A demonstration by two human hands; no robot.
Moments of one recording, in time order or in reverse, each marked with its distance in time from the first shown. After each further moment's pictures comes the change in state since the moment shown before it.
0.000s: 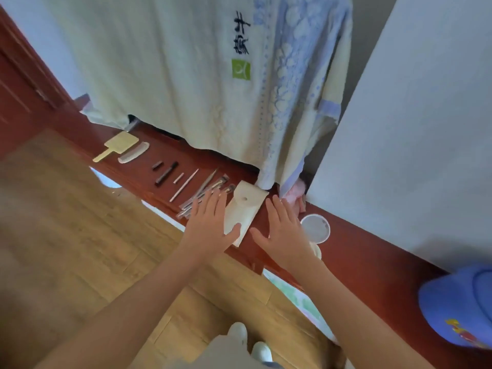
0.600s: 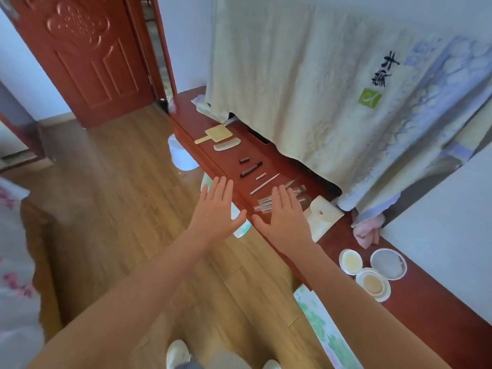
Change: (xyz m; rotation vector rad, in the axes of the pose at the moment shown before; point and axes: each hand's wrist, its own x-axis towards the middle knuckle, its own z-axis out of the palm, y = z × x) left_hand -0.095 -0.128 -0.037 -0.028 0.212 -0.322; right_hand 0.023 -0.164 0.034 -0.133 -0.054 -0.284
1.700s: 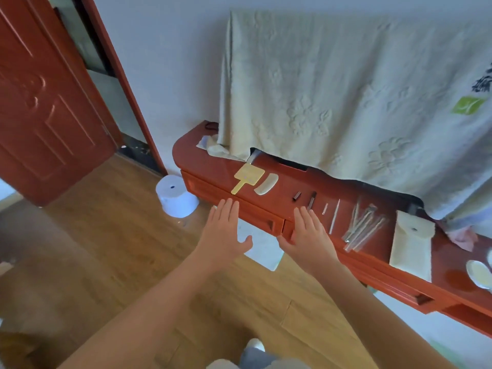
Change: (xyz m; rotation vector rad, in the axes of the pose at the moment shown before) left_hand 0.147 -0.277 -0.008 -0.049 -0.080 0.337; right_hand 0.162 -0.191 0.069 0.015 -0.043 0.413
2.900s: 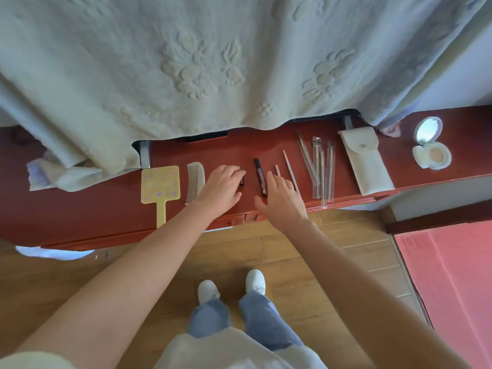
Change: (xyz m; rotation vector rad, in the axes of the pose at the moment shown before) left_hand 0.262 0.034 0.127 -0.106 -0.387 0.845; right_hand 0.144 0.032 0.051 0.193 0.001 0.692
